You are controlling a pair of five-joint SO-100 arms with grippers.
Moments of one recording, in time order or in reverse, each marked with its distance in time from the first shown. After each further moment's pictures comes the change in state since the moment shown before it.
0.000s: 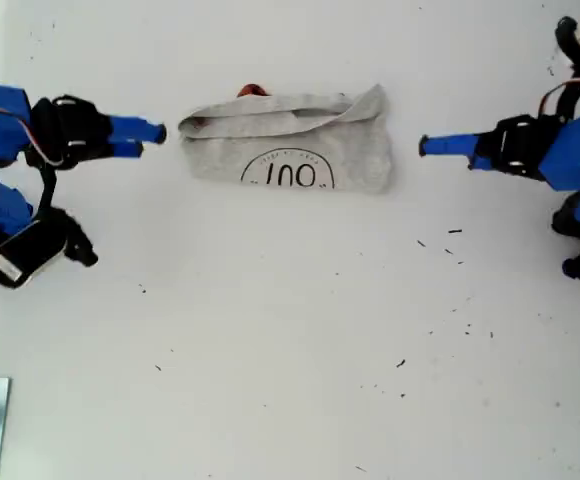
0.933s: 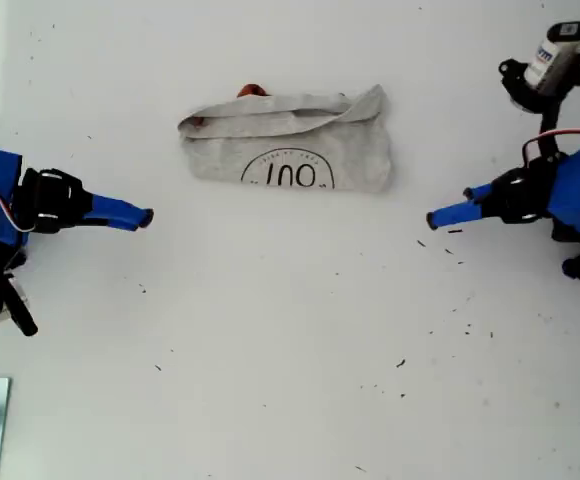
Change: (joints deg) arm 0 22.1 39.6 21.9 13.5 -10.2; arm 1 -12.6 16.3 10.0 10.2 -21.6
